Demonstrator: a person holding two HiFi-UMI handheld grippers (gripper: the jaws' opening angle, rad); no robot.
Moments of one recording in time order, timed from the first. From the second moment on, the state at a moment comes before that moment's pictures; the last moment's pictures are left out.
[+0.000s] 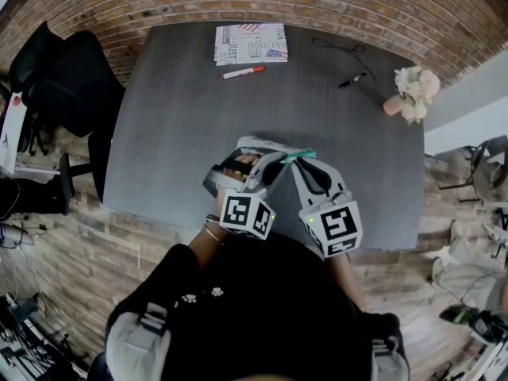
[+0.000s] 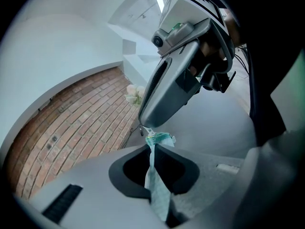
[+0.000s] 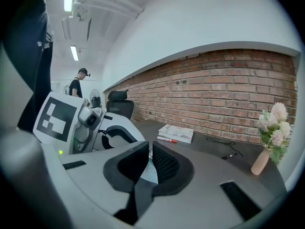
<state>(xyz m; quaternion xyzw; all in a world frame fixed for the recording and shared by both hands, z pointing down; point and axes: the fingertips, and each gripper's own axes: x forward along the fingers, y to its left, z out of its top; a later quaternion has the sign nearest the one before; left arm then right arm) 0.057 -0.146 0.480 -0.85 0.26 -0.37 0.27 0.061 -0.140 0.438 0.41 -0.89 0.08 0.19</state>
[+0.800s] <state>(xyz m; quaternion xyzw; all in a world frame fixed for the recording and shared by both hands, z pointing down) 0.066 -0.134 0.474 -0.85 0.24 -0.36 0.29 0.072 -0.135 0.444 0.41 -0.89 0.09 0.18</state>
